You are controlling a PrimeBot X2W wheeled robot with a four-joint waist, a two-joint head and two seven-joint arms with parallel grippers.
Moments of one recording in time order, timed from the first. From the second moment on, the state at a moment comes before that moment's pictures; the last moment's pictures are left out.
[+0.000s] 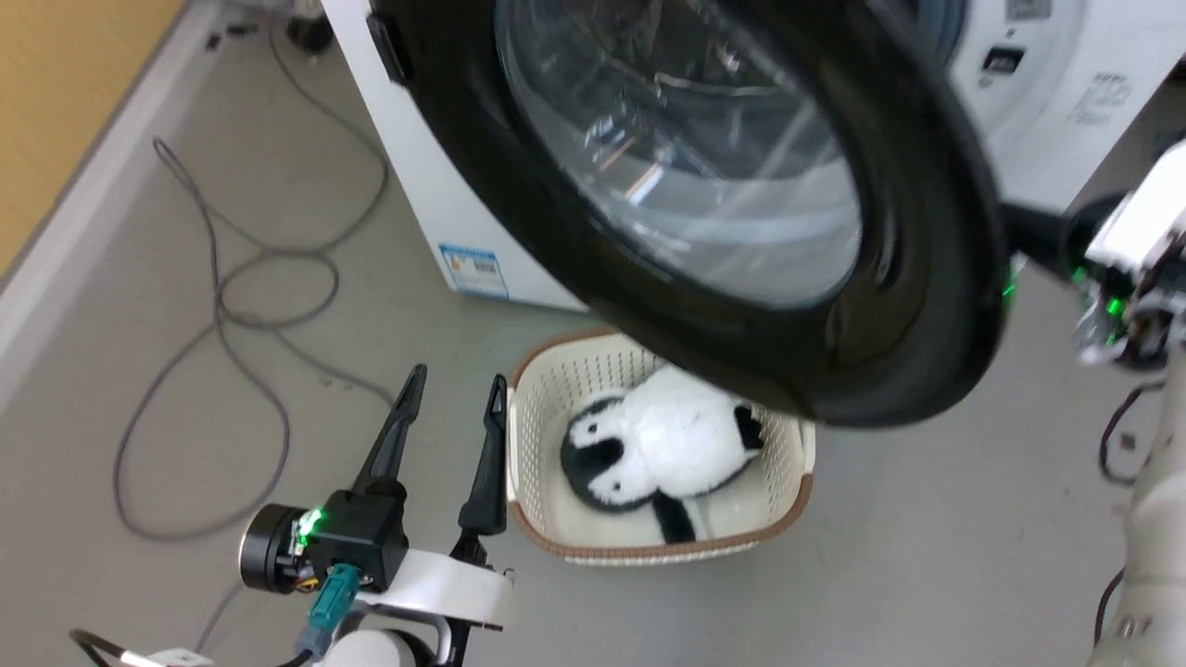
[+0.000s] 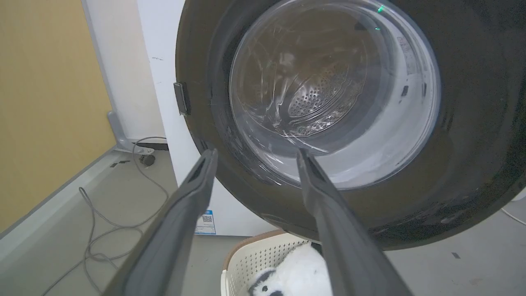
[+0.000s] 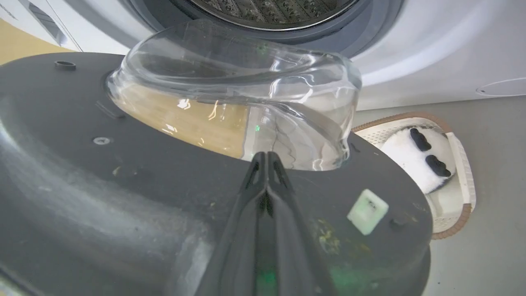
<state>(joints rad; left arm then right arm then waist) -0.12 0.05 -0.21 0.02 -0.11 0.04 -0.26 -0.87 -0.07 -0.48 0.54 0.79 0.13 1.08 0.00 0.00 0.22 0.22</state>
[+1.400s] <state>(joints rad) 0.01 0.05 -0.20 0.05 -0.09 0.01 -0.26 -0.40 -0.05 0.25 0.34 1.42 0.13 0.85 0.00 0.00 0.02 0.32</state>
